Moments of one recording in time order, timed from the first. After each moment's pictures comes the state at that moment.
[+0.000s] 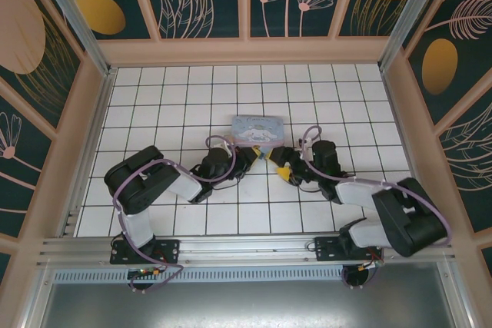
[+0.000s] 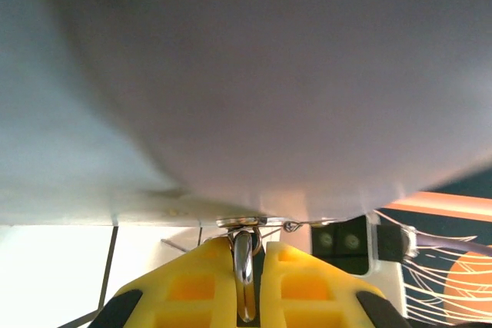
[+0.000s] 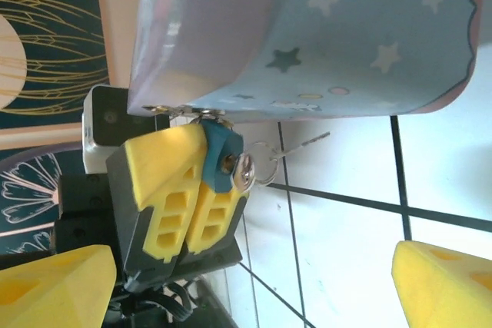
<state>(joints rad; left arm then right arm) -0.83 1.84 0.55 1.00 0.12 -1.51 0.45 1.28 0.30 0.47 -0.61 1.13</state>
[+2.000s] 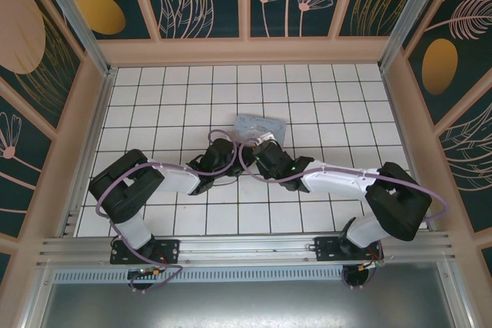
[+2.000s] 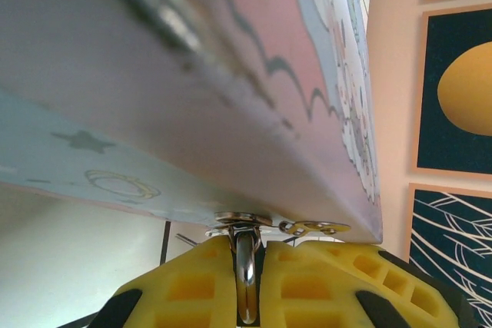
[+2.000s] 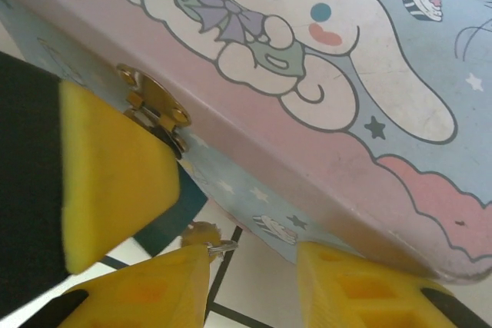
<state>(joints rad) -0.81 1.72 0.64 0.62 0.15 -1.36 0.93 1.48 0.75 -0.20 0.43 0.29</state>
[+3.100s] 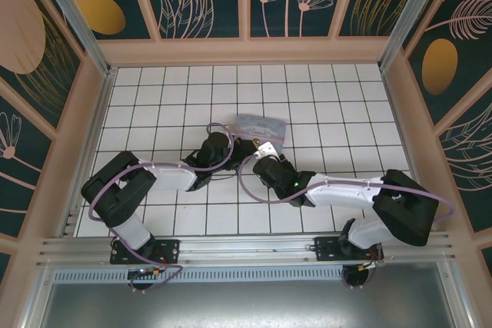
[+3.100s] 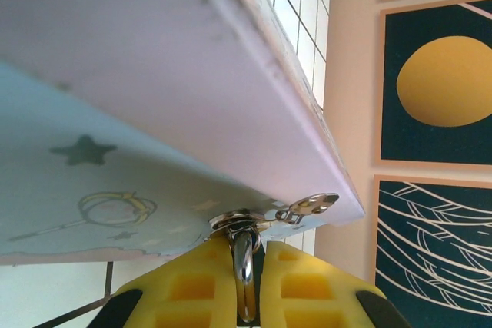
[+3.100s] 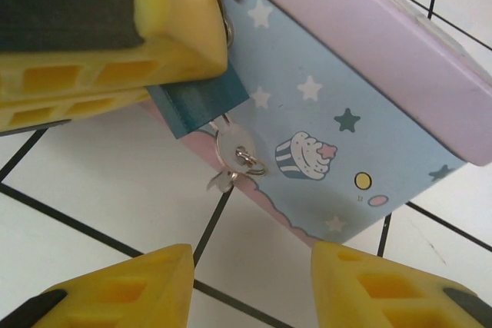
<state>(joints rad) -0.78 1.67 0.67 0.61 0.21 -1.33 1.05 1.41 0.63 -0.08 0.61 0.21</state>
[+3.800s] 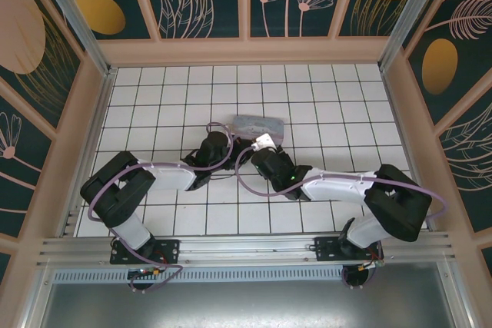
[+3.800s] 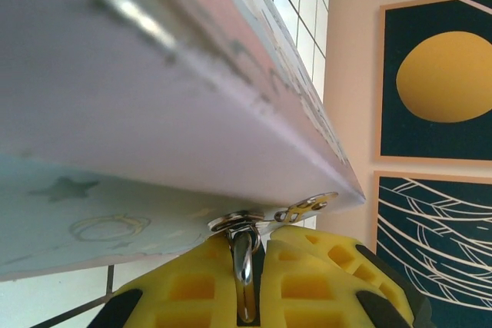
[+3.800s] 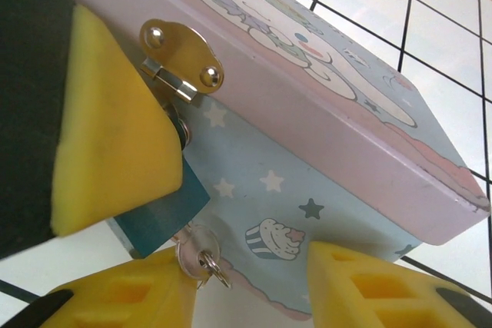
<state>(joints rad) -0.77 1.66 0.67 0.60 0.23 -1.33 0.99 1.46 0.68 0.00 0.62 0.15</state>
